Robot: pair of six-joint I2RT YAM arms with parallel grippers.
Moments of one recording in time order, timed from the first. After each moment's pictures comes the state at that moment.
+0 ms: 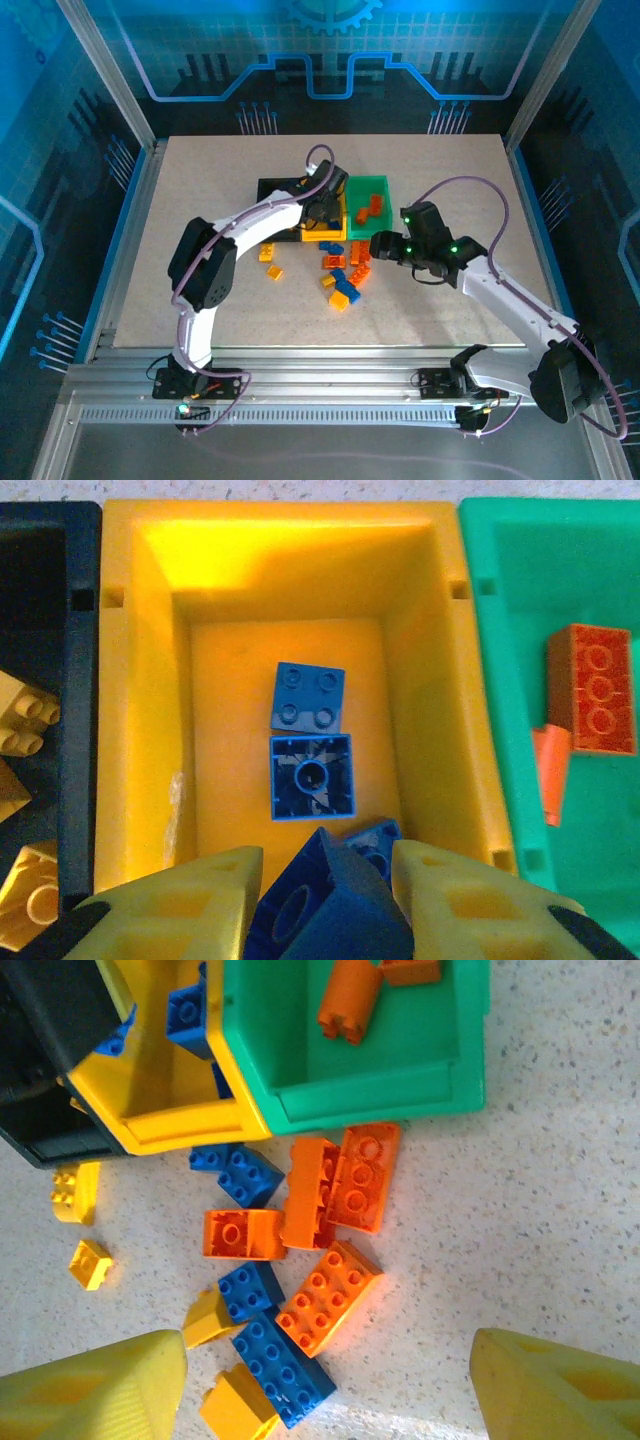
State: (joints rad) left arm -0.60 2.03 1.64 -0.59 -0.29 -0.58; right arm 0.48 1.17 0.87 -0.58 -0.06 0.64
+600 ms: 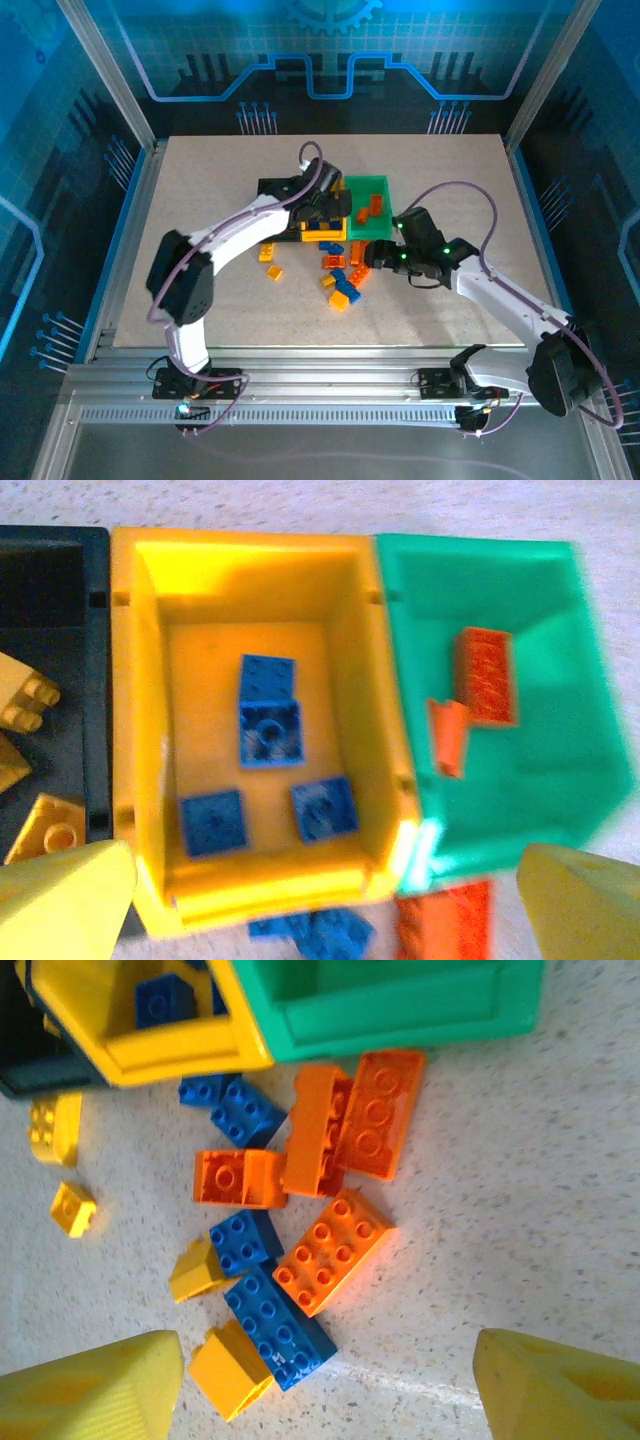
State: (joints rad) left arm -0.64 1.79 1.49 -0.54 -0.21 -0.61; right arm 0.53 1.23 0.84 -0.58 -0.12 0.61
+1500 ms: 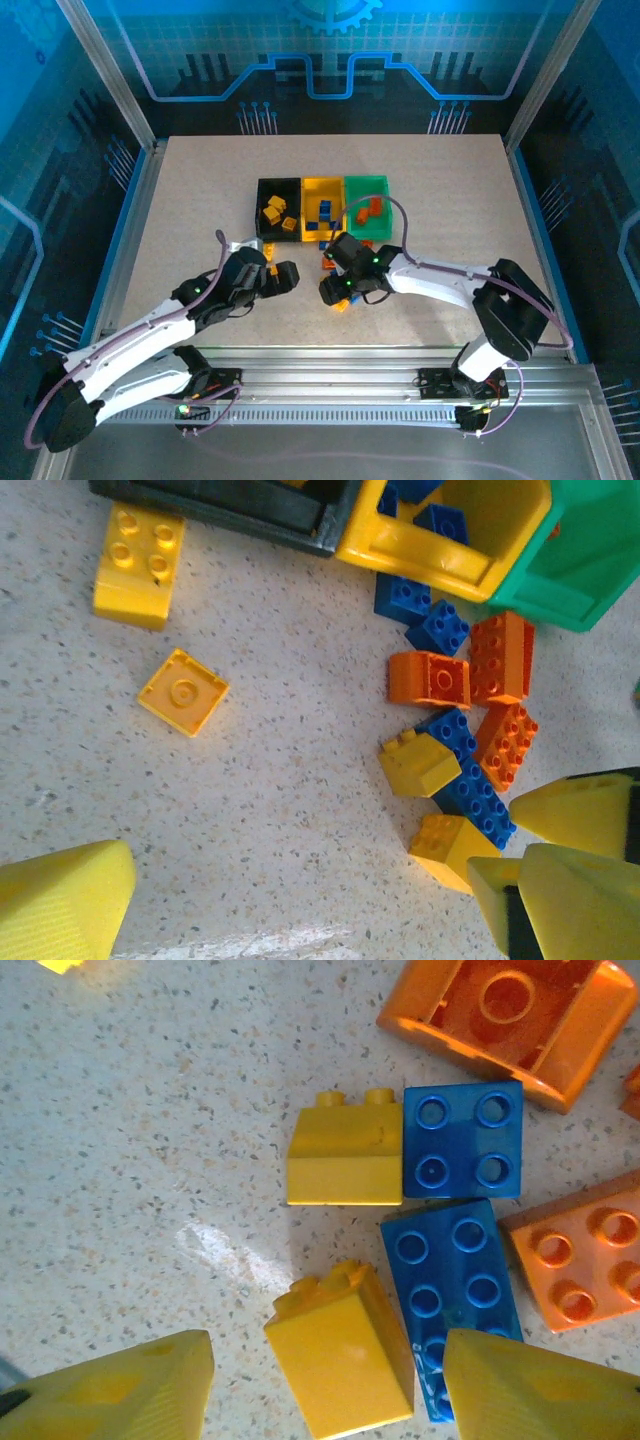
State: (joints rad) left arm -0.70 0.92 0.61 -0.50 -0.16 -0.91; right arm 0.87 1.60 0.98 -0.54 -0.04 0.45
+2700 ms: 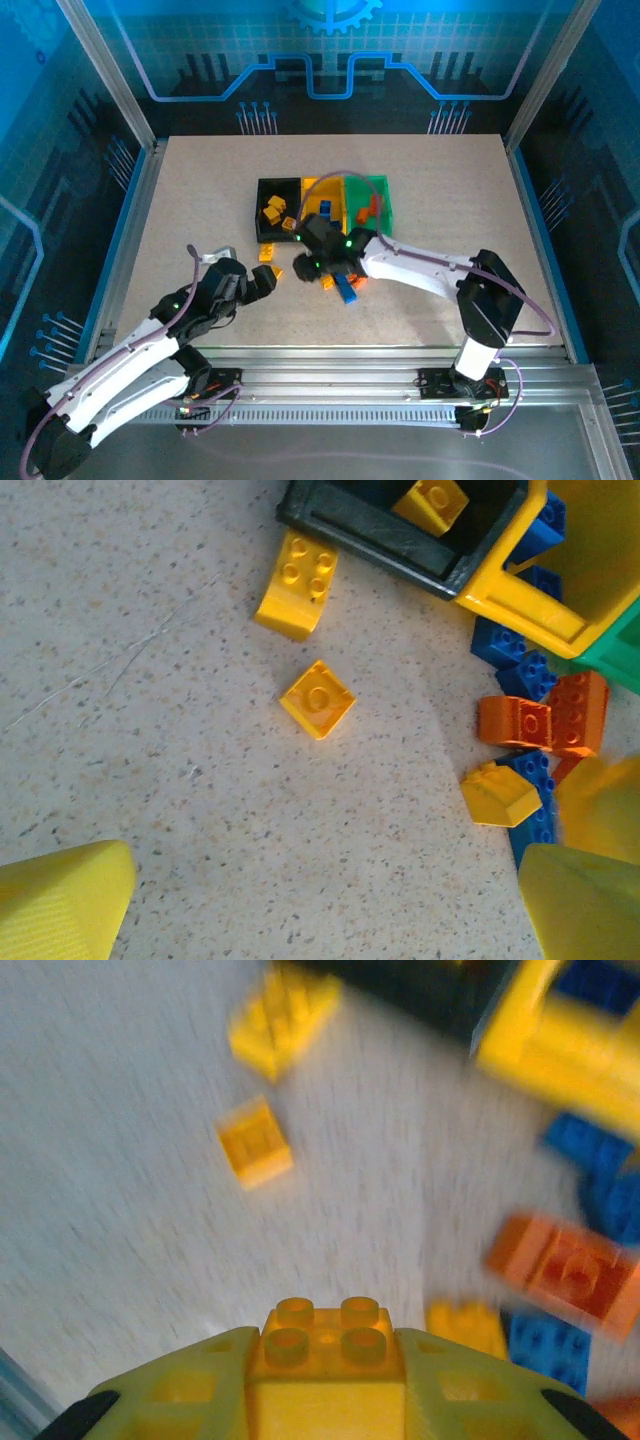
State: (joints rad) left arm -0.63 0.72 0.51 -0.62 -0.23 -0.98; right arm 0.93 1.74 1.36 -0.59 0.05 0.42
